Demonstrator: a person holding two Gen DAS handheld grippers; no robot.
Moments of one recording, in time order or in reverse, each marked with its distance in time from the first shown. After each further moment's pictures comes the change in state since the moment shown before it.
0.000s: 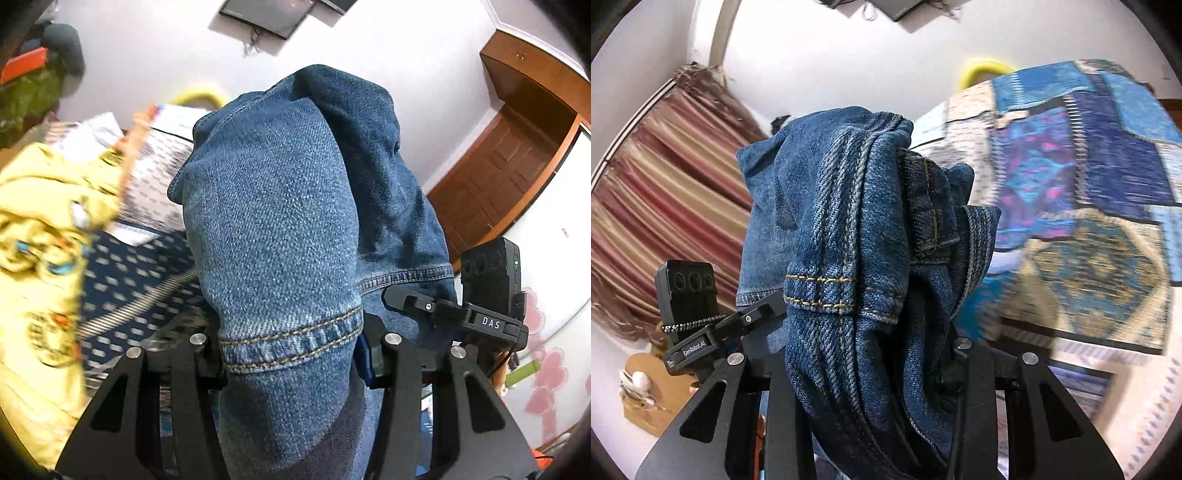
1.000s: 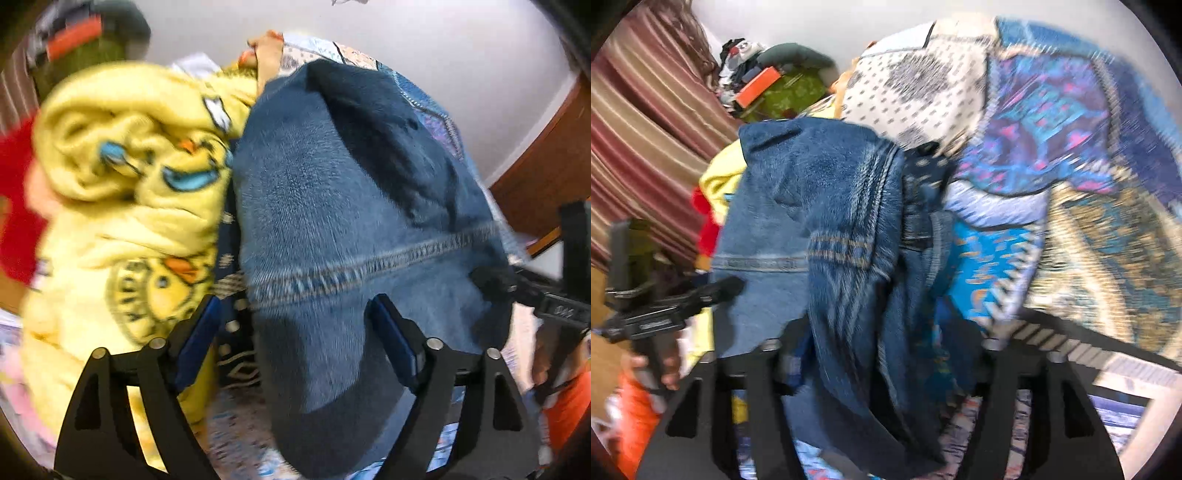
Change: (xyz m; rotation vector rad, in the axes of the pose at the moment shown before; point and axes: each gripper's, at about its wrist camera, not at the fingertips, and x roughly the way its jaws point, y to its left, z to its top) left arm 0.053 0.152 -0.068 0.008 0.168 0.386; right arm 0.132 -0.020 -0.048 -0.155 0.188 -0.373
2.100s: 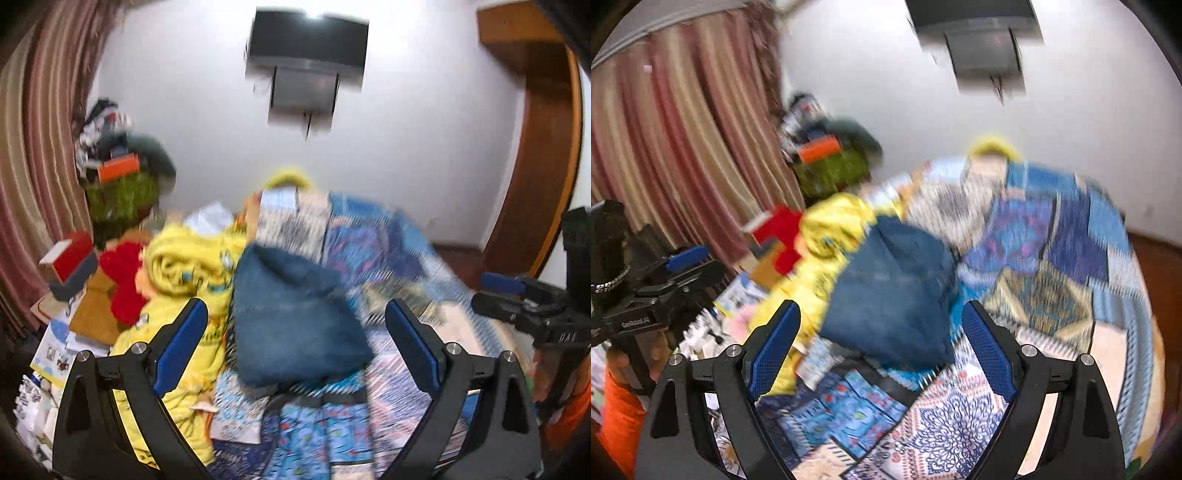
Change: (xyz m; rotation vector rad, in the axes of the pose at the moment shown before) left arm -0.300 -0.134 -0.106 0.085 -0.539 0.063; right arm -0.252 0.104 -0.089 -0.231 -0.391 0.005
